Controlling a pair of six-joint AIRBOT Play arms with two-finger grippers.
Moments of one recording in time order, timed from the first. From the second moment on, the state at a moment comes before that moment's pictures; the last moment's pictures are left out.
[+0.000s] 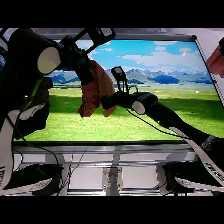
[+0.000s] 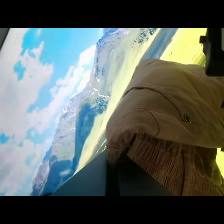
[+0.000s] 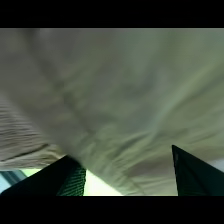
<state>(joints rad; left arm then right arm) -0.68 -1.31 1.87 1.83 -1.36 -1.05 0.71 -1.30 1.13 -1.38 0.56 1.70</state>
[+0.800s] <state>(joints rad) -0.68 -1.31 1.87 1.83 -1.36 -1.12 0.73 -1.36 1.16 -1.54 0.57 2.08</state>
